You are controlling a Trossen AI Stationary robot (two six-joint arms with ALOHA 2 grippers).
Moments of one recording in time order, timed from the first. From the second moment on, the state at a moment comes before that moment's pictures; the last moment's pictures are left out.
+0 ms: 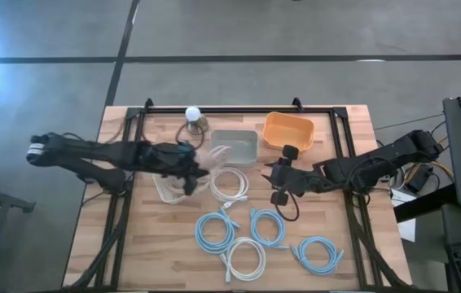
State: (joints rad) left arm -0.08 1.07 0.95 -0.44 -0.14 -0.57; right arm 0.27 1.30 0.93 -0.36 0.62 0.11
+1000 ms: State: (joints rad) left arm -0.08 0.78 0.56 -0.57 0.07 -0.81; right arm 0.27 1.30 0.92 -0.36 0.63 0.13
